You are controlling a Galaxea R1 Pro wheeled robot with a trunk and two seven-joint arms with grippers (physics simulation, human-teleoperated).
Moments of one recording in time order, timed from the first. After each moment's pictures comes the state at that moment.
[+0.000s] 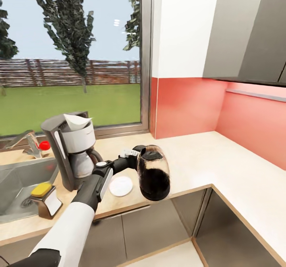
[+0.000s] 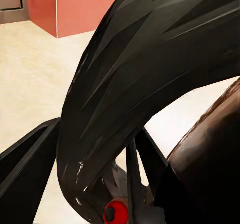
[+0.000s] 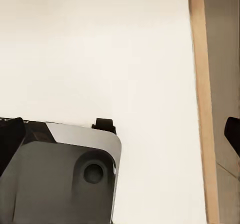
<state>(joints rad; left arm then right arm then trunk) -0.80 -0.17 0.00 -0.86 -0.10 0.36 -0.49 -0.31 -0.02 0.40 -0.03 -0.26 -0.03 -0.04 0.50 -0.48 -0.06</state>
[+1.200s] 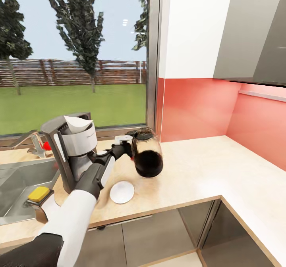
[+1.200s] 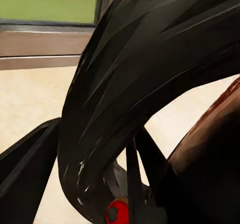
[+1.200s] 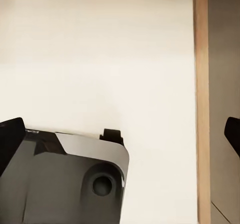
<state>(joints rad) -0.89 -0.17 -0.04 -0.85 0.09 0.37 -0.11 -0.31 -0.01 0.41 -0.07 -0.25 -0.04 -0.03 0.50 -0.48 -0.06</state>
